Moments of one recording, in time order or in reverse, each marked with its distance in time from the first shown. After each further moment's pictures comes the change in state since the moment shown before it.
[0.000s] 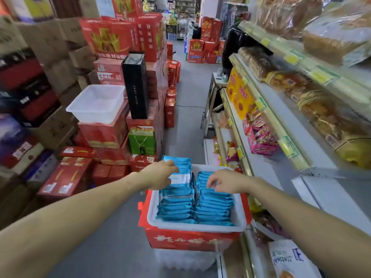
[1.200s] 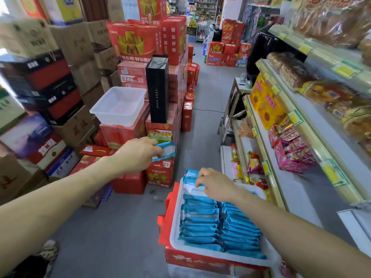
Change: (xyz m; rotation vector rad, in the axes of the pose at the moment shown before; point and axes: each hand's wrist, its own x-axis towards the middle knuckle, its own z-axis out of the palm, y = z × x) left_hand -0.061 -0.126 -0.078 0.179 0.359 -0.079; right_hand 0.123 -0.069 0.004 -0.241 0.225 -0.177
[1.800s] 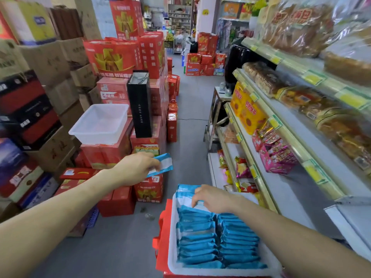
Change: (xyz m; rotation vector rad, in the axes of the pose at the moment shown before) left_hand 0.038 -0.012 0.004 -0.153 -0.093 0.059; right_hand -0.009 0.006 -0.011 0.052 -0.136 -0.048
